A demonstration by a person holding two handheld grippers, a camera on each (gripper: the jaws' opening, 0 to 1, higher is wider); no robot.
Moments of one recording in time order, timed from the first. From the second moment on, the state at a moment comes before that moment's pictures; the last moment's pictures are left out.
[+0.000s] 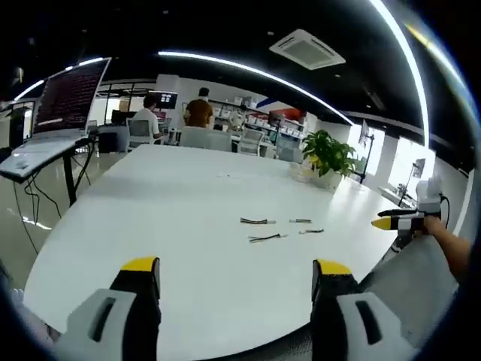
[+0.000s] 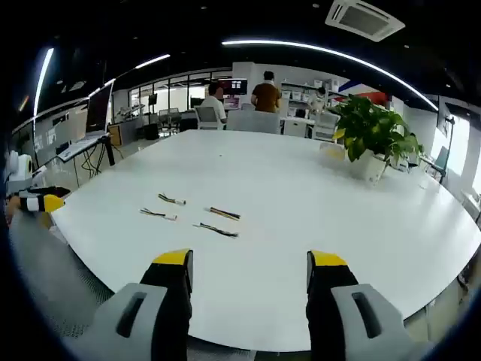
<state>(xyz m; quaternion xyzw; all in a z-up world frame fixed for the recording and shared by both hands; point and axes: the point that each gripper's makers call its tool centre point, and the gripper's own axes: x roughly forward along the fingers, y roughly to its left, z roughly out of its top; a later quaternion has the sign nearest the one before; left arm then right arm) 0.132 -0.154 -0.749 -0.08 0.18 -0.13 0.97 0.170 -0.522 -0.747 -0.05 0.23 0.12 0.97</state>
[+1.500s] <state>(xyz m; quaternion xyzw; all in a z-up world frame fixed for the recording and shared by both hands) 0.128 -0.153 -0.753 -0.07 0.19 -0.13 0.97 0.164 -0.516 -0.754 -0.06 0.24 0.13 0.96</state>
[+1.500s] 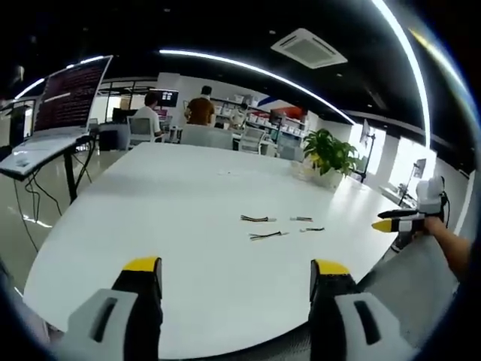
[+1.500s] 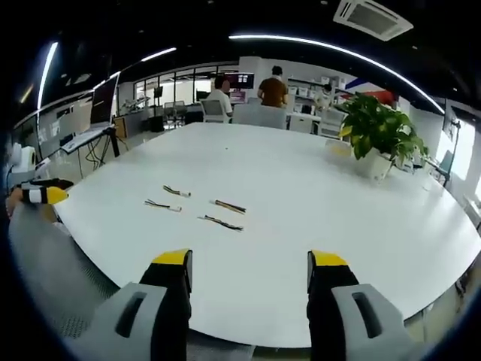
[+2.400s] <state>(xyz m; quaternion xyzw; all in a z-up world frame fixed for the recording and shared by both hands) 0.132 -0.140 -0.761 -0.09 0.22 -0.10 0.97 0.166 -0.502 -0.751 0.01 0.24 0.17 0.96</state>
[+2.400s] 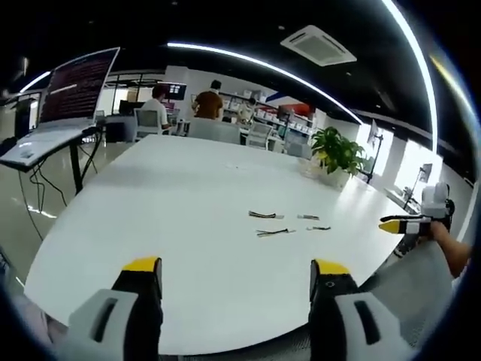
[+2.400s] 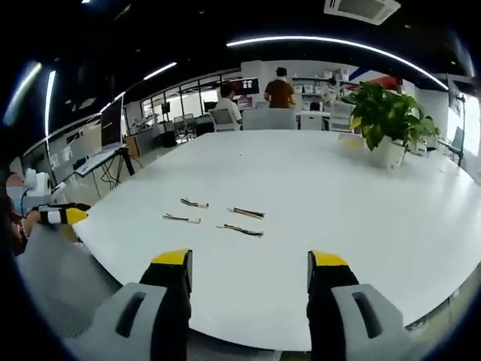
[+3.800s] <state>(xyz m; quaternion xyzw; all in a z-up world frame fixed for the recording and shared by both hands) 0.161 -0.151 -0.682 -0.09 0.11 -0.14 0.98 0.193 -0.506 -0.722 0.04 0.20 0.23 0.95</state>
